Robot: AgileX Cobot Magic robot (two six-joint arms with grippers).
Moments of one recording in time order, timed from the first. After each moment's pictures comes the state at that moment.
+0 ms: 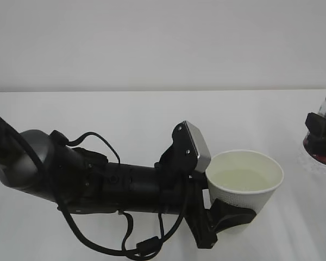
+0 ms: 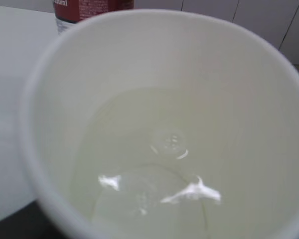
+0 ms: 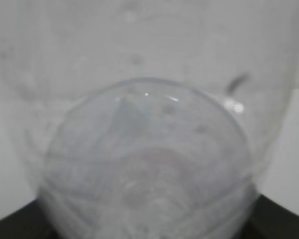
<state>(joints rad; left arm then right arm) -0.80 2.10 -0.94 0.83 -0.88 -0.48 0.13 1.48 -0.26 0.13 -0.88 -0.01</state>
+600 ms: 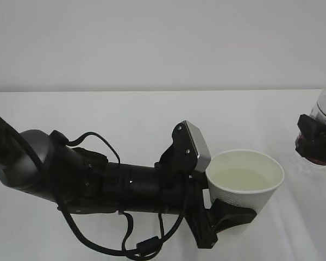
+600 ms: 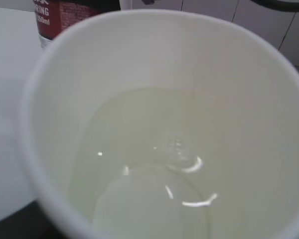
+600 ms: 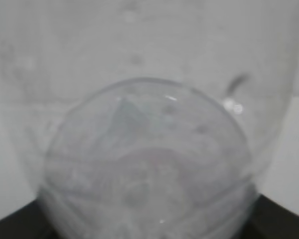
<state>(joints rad) -0.80 2.10 -0.94 0.83 -0.89 -0.48 0.13 1.66 -0.27 0.11 -1.10 0.01</state>
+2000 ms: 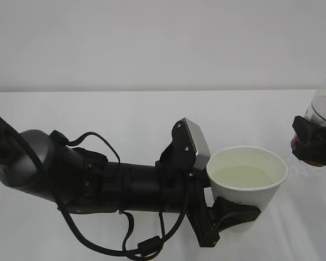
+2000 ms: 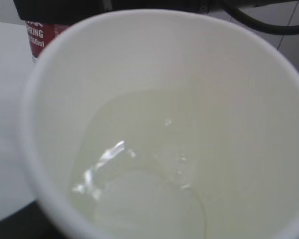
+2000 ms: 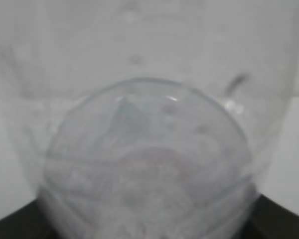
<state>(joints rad) -0.80 2.10 -0.94 0.82 -0.93 -0.48 0.13 1.66 -0.27 0.06 -1.10 0.02</state>
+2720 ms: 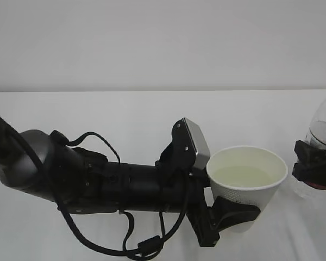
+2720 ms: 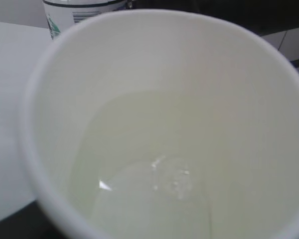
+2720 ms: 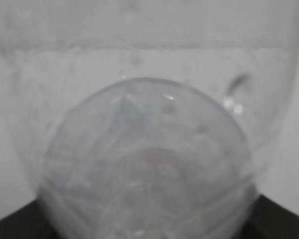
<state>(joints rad) -0.80 2.10 -0.94 0.82 -0.93 -0.48 0.13 1.77 -0.23 0.11 -1.11 -0.01</state>
